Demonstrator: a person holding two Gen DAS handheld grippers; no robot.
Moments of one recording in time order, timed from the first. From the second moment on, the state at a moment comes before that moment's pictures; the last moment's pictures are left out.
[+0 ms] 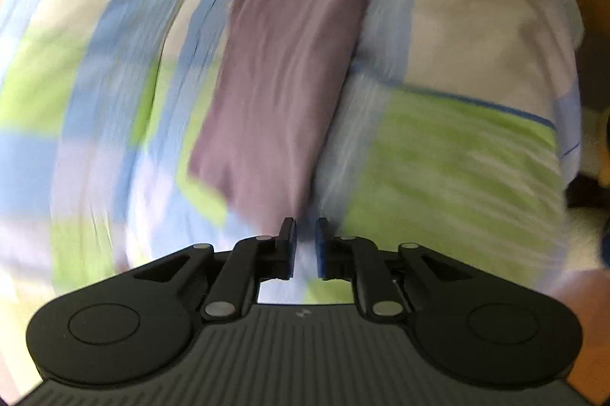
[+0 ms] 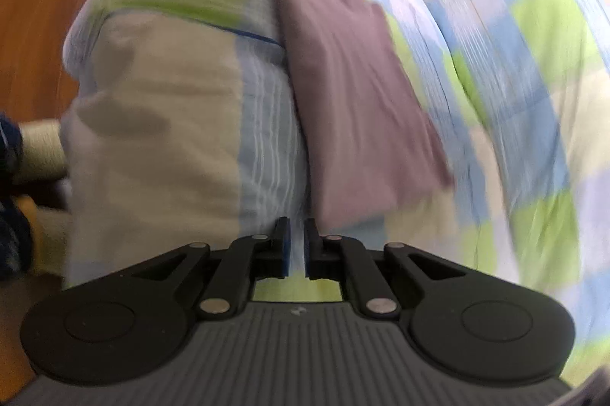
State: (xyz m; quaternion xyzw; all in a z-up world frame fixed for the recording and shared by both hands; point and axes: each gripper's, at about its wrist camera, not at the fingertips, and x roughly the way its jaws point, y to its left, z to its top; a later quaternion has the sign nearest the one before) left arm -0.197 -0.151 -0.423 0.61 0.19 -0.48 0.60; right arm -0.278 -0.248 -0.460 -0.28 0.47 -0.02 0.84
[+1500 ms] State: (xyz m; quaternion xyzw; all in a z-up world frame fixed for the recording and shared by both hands) left arm -0.056 -0.232 -0.402 0.25 0.54 -0.29 0.75; right arm -0.258 -0.356 -0.428 0.27 0.33 -0.30 0.85
